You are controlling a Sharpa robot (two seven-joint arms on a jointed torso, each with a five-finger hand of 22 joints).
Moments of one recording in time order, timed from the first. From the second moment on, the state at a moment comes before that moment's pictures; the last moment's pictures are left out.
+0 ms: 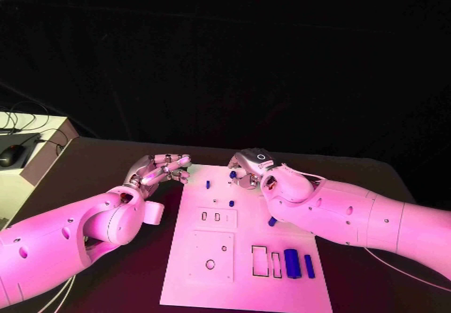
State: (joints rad) left arm 1.04 -0.87 0.14 1.50 -0.18 -0.34 0.37; left_hand 1.34 0.02 -0.03 -0.02 0.05 0.98 0.18 0.06 0.06 1.11 0.13 0.06 0.06 1.11 0.07 0.51 0.28 0.15 0.96 0.08 0.83 0.35; right arm 1.22 -0.49 -0.08 1.23 -1.76 -0.50 -0.28; right_hand 1.31 -0.14 0.29 -0.11 0.29 1.06 0.12 0.06 0.07 1.05 0.11 0.07 0.06 1.43 -0.01 0.88 0.59 0.11 1.40 -0.02 0.87 1.31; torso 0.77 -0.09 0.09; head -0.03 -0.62
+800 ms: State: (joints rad) left arm 1.03 -0.86 0.14 1.47 -0.18 -0.34 0.37; left_hand 1.34 0.02 -0.03 -0.03 0.05 0.97 0.17 0.06 0.06 1.11 0.13 0.06 0.06 1.10 0.08 0.51 0.28 0.15 0.96 0.08 0.84 0.34; right arm 1.26 -0.83 -0.06 1.47 -1.49 -0.53 -0.20; right_hand 1.33 -0.12 0.10 -0.08 0.32 1.00 0.15 0.07 0.09 1.13 0.03 0.94 0.97 1.43 -0.06 1.01 0.73 0.08 1.44 -0.07 1.07 1.31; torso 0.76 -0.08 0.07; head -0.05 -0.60
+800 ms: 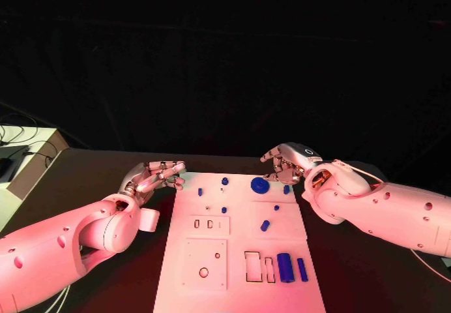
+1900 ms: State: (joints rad) left arm 1.01 -0.86 0.14 1.47 -0.18 -0.33 0.37; left_hand 1.34 0.02 -0.03 -0.03 0.05 0.97 0.17 0.06 0.06 1.11 0.13 0.06 0.06 1.10 0.08 0.51 0.28 0.15 0.96 0.08 0.84 0.34; right arm 1.25 -0.73 -0.07 1.32 -1.37 -0.37 -0.23; right_hand 1.31 -0.13 0.10 -0.04 0.35 1.00 0.14 0.07 0.10 1.27 0.05 1.16 1.25 1.44 -0.04 1.26 0.99 0.06 1.46 -0.05 1.32 1.31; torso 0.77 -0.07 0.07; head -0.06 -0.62
